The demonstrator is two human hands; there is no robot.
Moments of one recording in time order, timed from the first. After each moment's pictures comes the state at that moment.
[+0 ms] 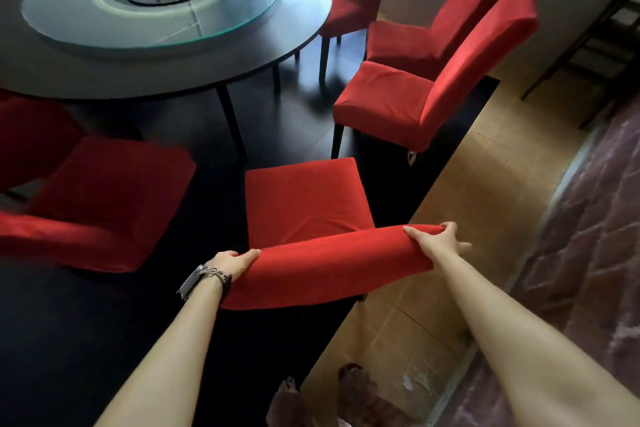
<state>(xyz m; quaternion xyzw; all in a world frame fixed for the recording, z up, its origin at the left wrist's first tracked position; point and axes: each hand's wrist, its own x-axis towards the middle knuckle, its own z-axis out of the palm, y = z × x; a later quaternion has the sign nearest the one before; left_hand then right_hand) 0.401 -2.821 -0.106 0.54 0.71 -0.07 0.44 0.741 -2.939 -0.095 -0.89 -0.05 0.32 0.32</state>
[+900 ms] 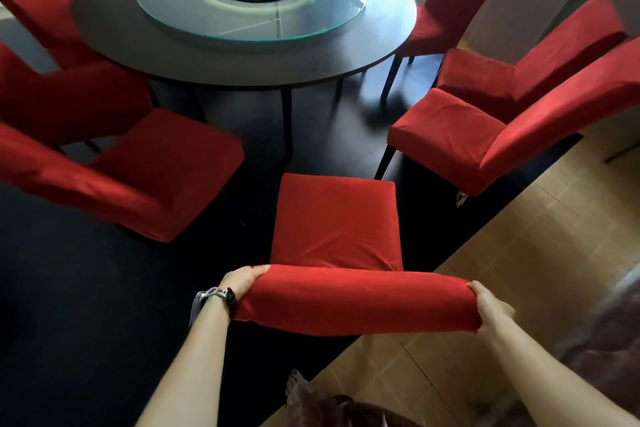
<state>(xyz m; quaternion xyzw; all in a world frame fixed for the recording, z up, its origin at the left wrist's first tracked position) 0.382 -2.827 -0.127 0.33 0.74 0.12 0.58 0.780 -2.922 -0.111 -0.84 0.07 0.35 0.40</state>
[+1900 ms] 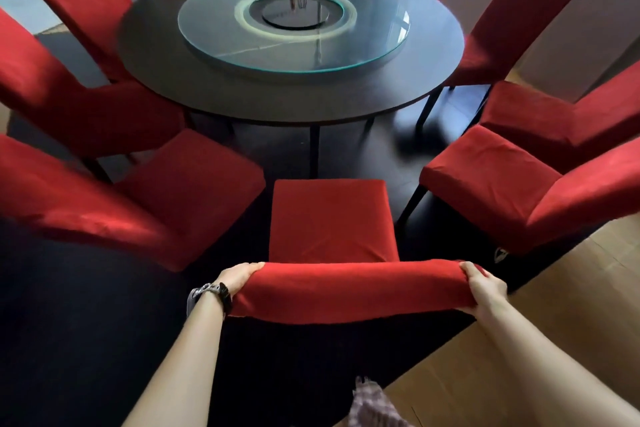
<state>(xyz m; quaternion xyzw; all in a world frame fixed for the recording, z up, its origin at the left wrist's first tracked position) 0.384 -2.689 -0.115 0.28 0.76 0.16 0.56 0.794 -2.708 -0.108 -0.81 -0.09 0.42 0.40</state>
